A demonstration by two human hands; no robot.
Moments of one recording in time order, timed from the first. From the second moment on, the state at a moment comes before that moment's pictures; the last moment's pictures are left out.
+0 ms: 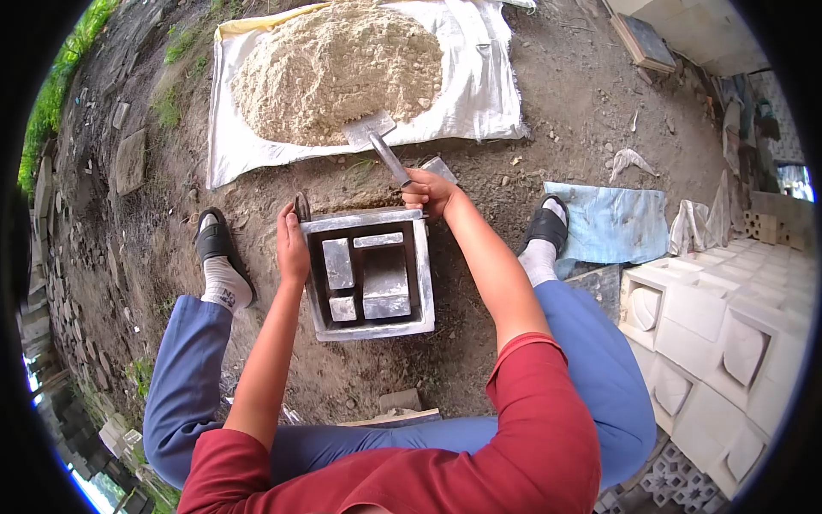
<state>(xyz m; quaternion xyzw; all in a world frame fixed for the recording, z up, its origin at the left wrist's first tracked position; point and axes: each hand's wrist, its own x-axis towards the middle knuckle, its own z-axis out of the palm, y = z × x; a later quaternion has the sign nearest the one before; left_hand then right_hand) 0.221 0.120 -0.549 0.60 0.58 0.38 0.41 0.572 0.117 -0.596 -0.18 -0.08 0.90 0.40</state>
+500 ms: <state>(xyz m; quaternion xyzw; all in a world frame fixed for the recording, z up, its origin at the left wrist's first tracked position) 0.221 0.119 -0.540 0.62 0.59 0.35 0.38 0.540 0.129 -0.599 -0.65 -0.15 0.65 0.36</state>
